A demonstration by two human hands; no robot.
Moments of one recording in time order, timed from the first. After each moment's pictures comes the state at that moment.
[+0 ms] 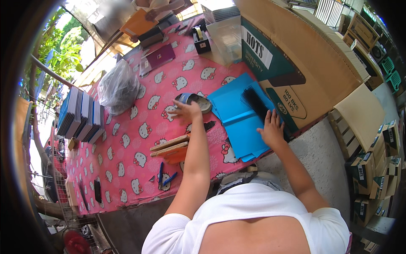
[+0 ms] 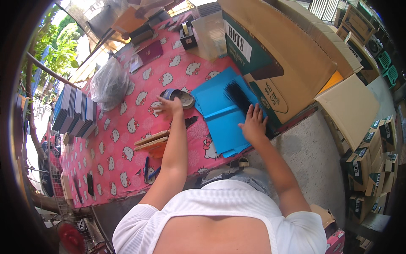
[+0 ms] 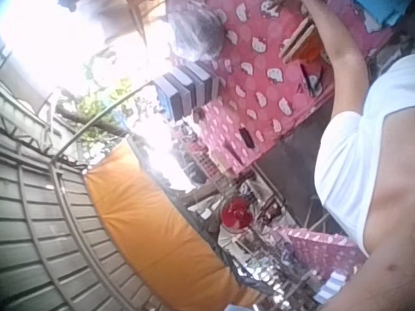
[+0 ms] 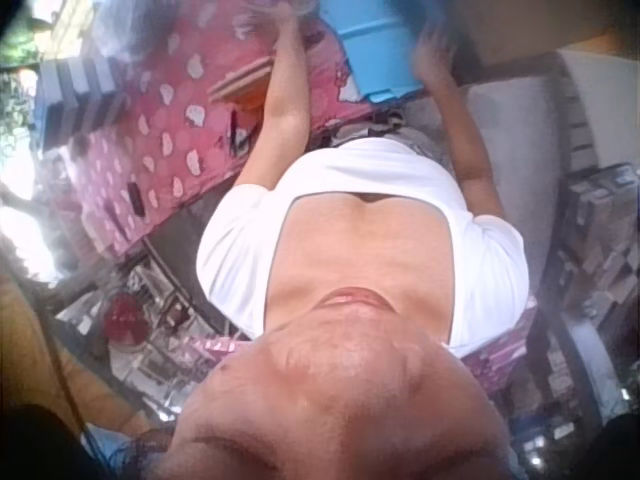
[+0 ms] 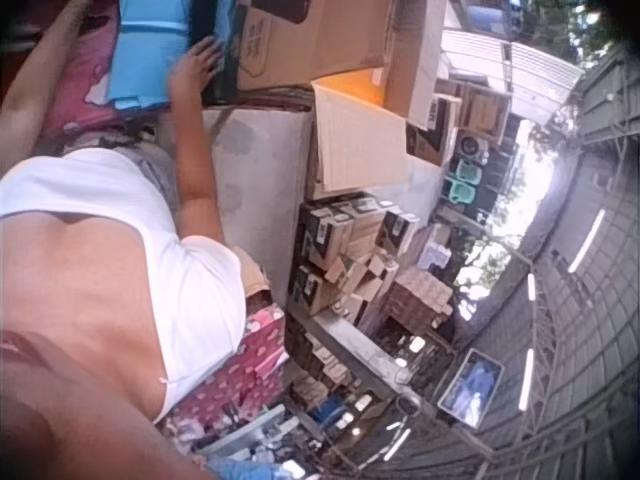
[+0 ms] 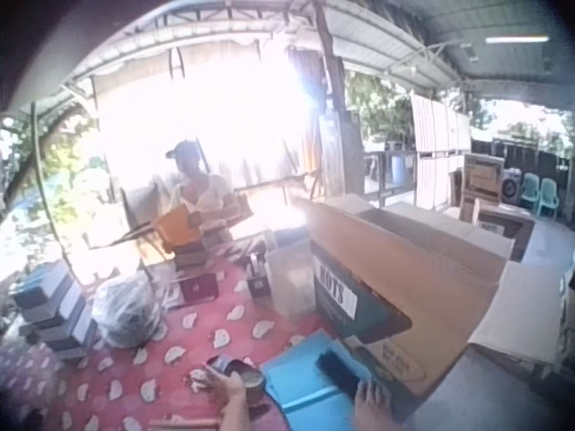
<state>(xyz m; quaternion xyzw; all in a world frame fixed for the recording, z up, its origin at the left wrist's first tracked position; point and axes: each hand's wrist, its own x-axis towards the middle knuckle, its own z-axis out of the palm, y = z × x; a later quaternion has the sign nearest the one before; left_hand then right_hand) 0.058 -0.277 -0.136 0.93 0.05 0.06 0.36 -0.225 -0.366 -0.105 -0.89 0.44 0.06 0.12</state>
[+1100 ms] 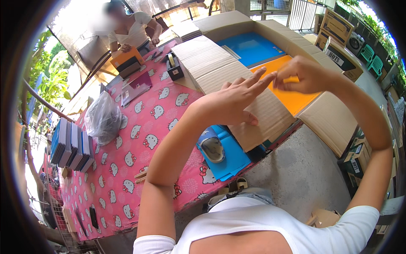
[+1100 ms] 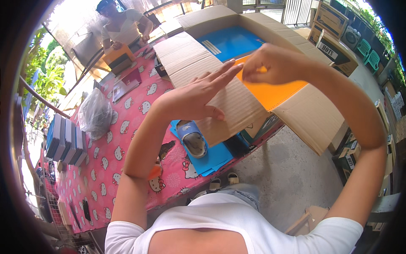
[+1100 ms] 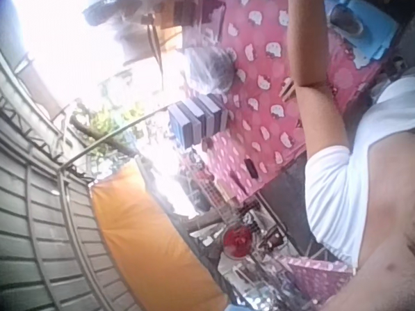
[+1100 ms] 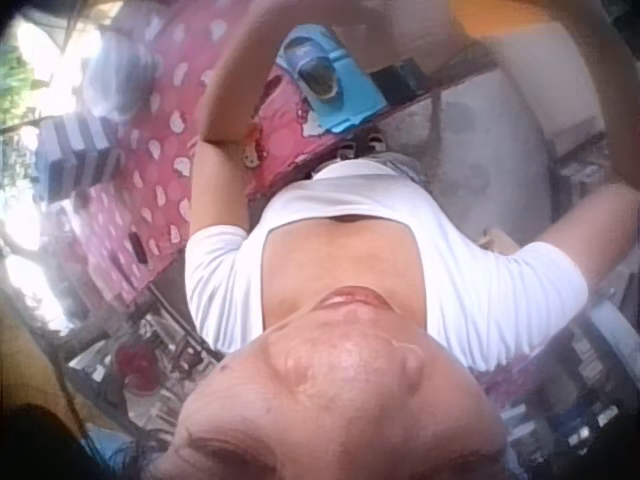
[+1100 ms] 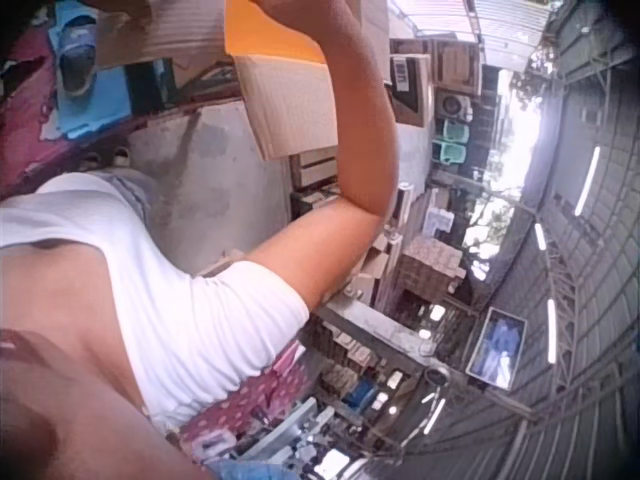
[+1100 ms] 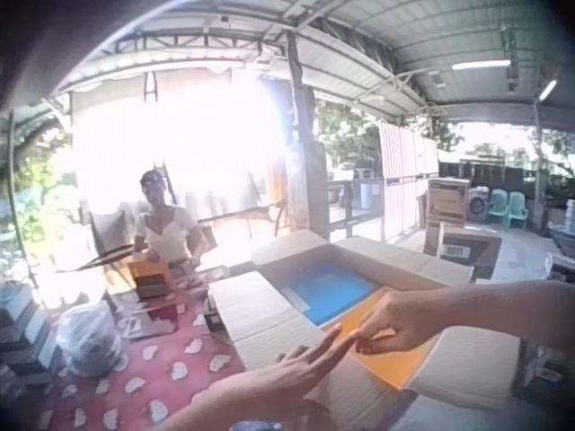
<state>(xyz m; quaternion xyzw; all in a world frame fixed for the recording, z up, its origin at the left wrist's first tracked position) -0.108 -0.355 0.144 0.55 -0.81 -0.12 0.17 -0.289 -0.512 0.205 -0.95 0.04 0.09 0.30</state>
